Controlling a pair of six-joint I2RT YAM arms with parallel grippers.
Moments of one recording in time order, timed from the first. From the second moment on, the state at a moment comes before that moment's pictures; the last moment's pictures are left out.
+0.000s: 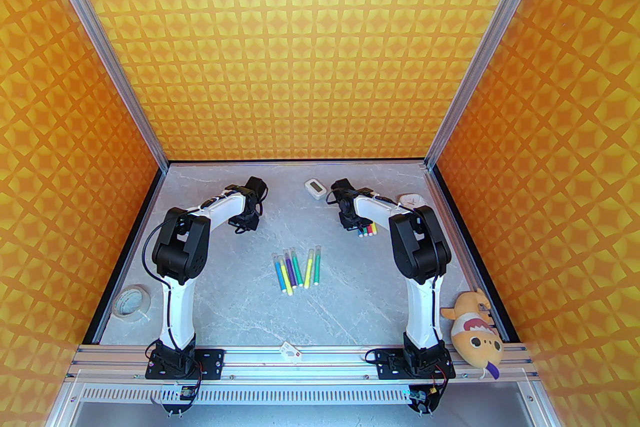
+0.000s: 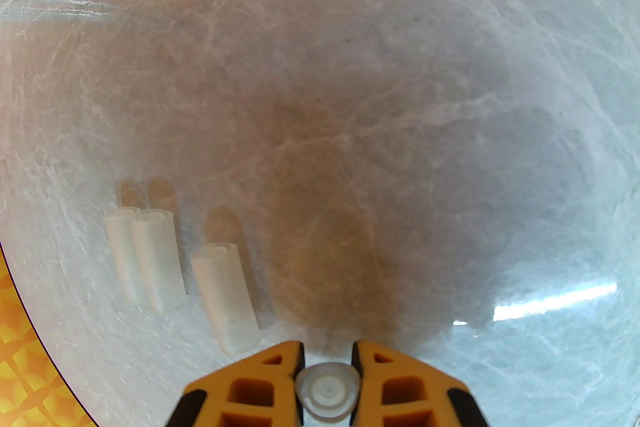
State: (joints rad) left arm -0.36 2.12 1.57 -0.83 -0.32 -0.11; right arm 0.34 2.09 1.48 -0.73 0.42 0.18
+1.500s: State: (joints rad) left arm -0.35 2.18 1.63 -0.86 -0.40 -0.11; right arm 0.44 1.59 1.04 -0.53 -0.03 0.25
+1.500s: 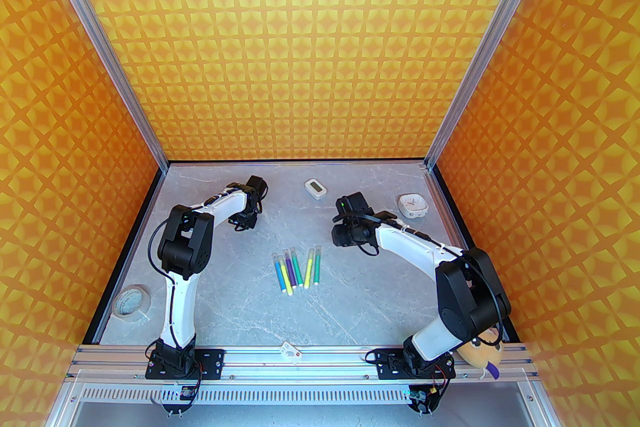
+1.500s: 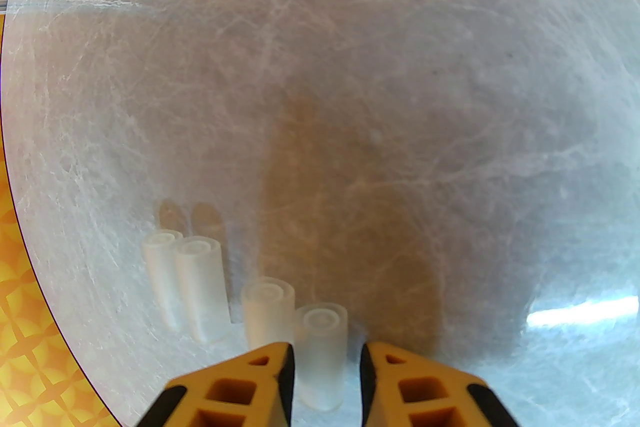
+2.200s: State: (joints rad) left arm -0.35 1.80 1.29 -0.58 -0.07 -0.10; right arm 0.60 1.57 0.94 -0.51 -0.04 0.44
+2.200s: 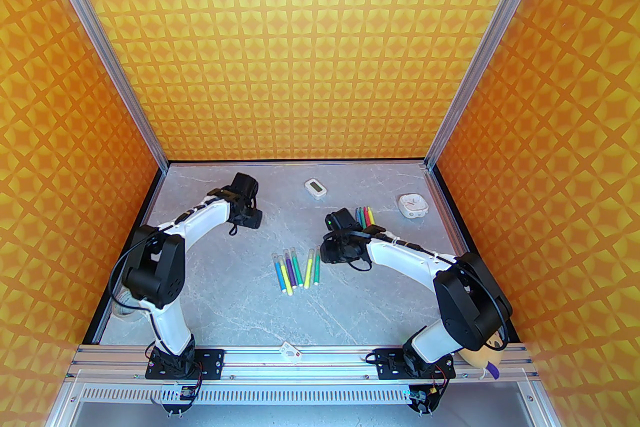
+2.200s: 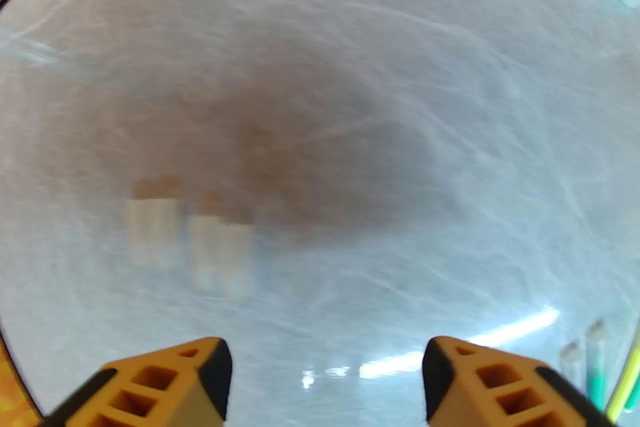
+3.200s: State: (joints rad) left arm -0.33 1.54 0.94 -0.12 0.21 -0.12; right arm 0.74 1.75 1.01 -0.52 0.01 0.59
